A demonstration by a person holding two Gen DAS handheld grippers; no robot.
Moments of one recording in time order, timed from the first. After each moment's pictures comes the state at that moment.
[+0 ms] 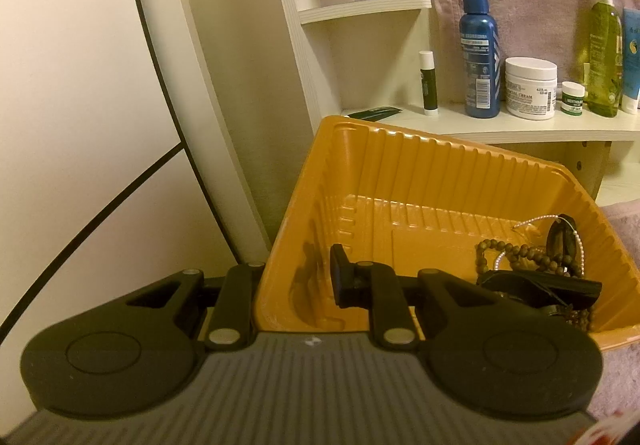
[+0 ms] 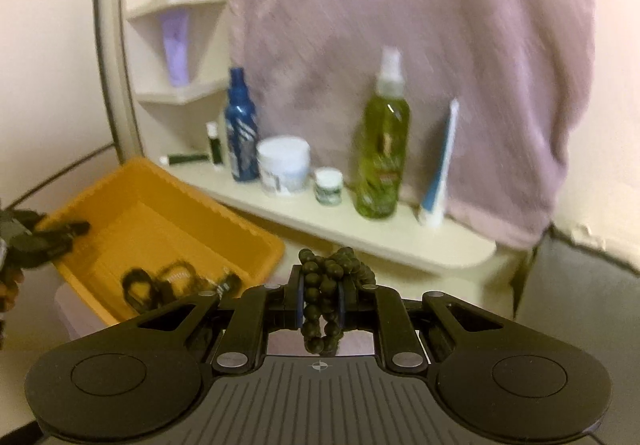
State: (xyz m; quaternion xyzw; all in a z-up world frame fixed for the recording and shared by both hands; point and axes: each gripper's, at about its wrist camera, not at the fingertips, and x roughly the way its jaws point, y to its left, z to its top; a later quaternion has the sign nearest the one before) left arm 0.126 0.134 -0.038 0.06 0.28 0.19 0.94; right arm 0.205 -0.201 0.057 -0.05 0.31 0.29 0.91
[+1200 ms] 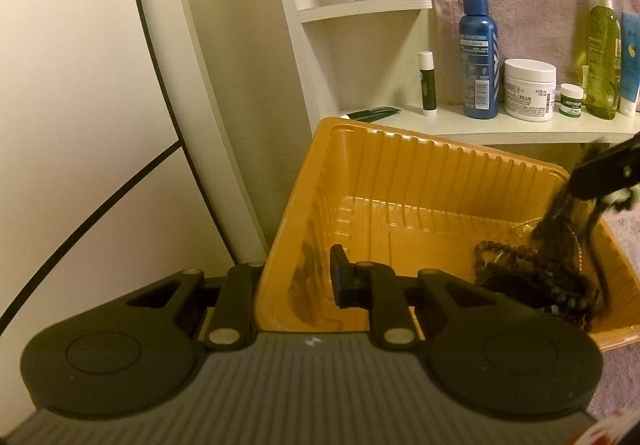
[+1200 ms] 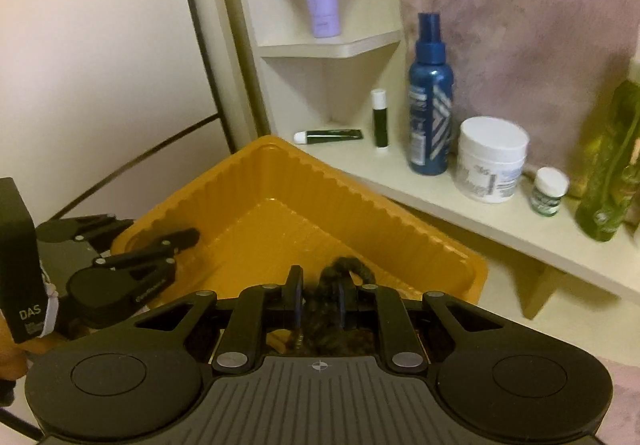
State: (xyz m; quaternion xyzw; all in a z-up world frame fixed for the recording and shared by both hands) left arm 0.125 0.134 -0.037 0.06 0.28 0.19 0.94; right arm 0.227 -0.048 0.018 -0.03 0.36 0.42 0.83
